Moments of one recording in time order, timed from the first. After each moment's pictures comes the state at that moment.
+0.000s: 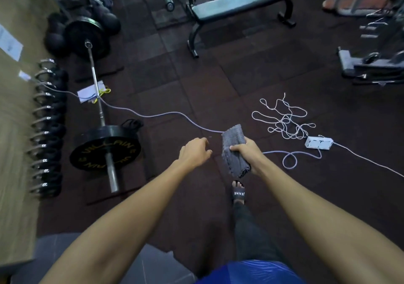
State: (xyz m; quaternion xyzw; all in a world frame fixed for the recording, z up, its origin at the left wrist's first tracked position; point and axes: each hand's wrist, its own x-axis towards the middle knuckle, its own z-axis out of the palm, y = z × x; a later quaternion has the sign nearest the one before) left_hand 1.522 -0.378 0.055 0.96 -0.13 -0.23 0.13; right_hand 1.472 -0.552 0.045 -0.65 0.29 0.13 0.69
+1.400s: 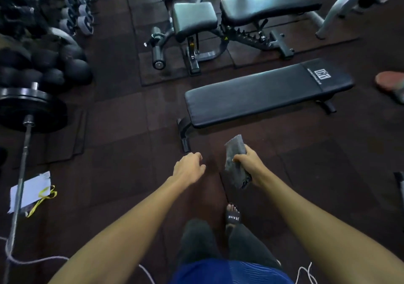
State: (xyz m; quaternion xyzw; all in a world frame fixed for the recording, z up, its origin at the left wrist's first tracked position) left_hand 2.713 -0.697 0.020 0.95 -0.05 -0.27 0.16; right_hand 2.691 -0.892 0.035 -0.70 0.26 0.19 0.63
